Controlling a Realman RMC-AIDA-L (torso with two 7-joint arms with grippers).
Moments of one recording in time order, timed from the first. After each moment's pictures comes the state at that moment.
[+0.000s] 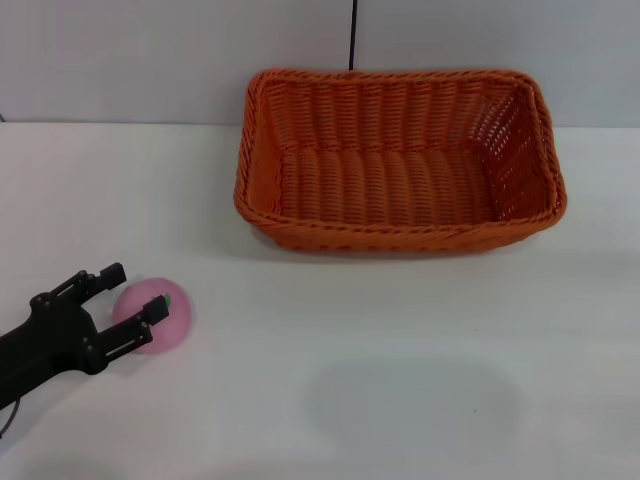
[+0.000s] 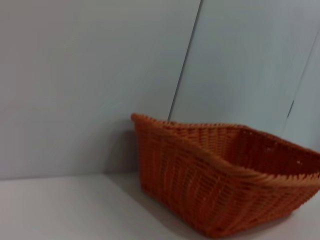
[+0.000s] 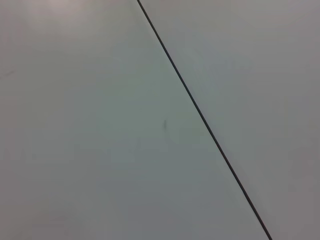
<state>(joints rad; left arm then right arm) -0.17 -1.98 -2.17 -0.27 1.36 -1.45 2.24 0.16 2.07 -0.34 -0.40 -1.09 -1.71 1.10</state>
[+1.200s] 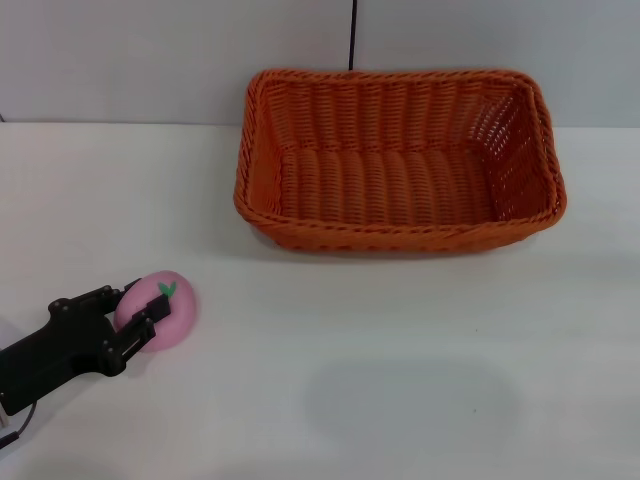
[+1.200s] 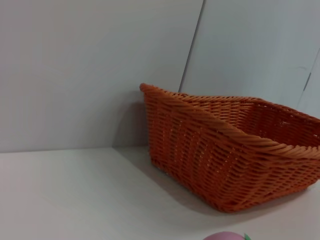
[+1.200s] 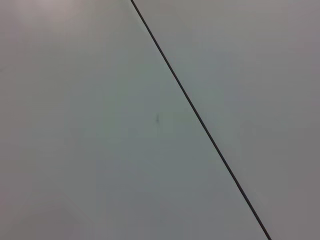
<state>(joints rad) -0.18 -2.02 -2.22 -0.30 1.45 -1.35 2.24 0.16 2.07 -0.34 -0.37 -1.09 -1.70 1.09</state>
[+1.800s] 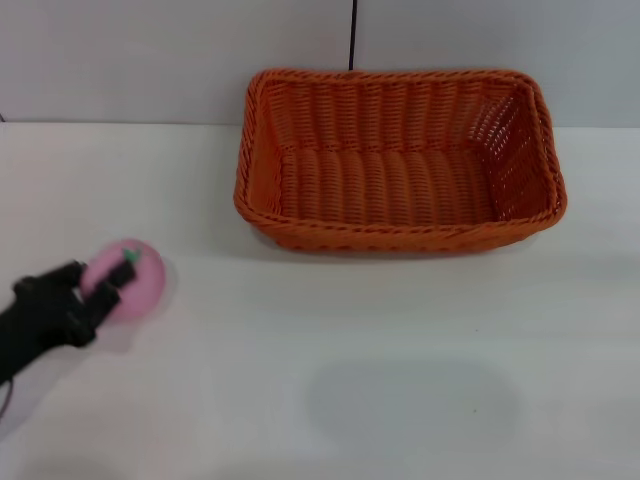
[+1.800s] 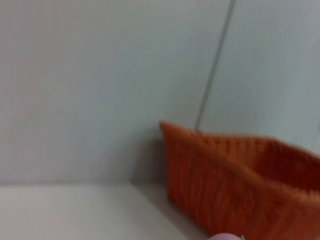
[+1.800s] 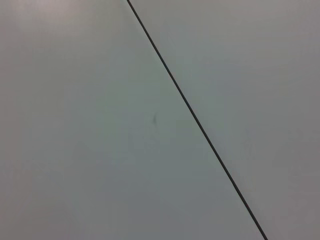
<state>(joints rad) -0.17 -2.03 -2.31 -0.30 1.45 -1.41 2.23 0.16 2.07 -0.33 -0.36 -1.09 -1.70 1.09</state>
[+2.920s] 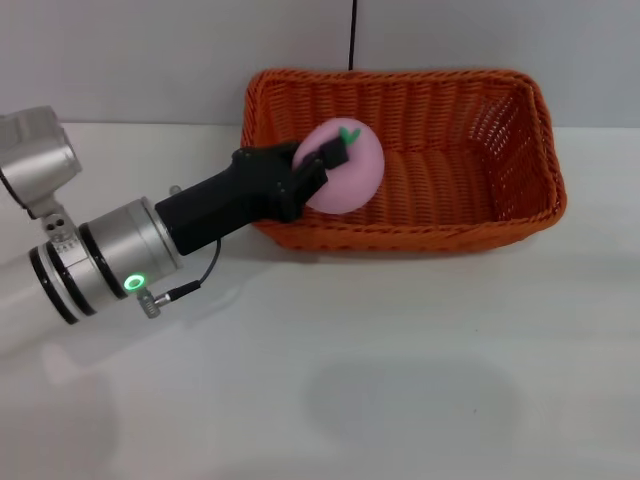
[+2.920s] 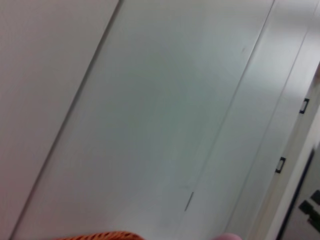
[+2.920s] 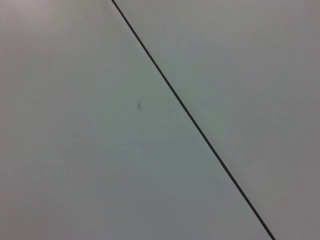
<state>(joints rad) -0.64 -2.08 -2.37 -0.04 1.46 -1.46 2.12 0.18 2.07 -0.34 -0.29 -1.09 -1.68 1.09</state>
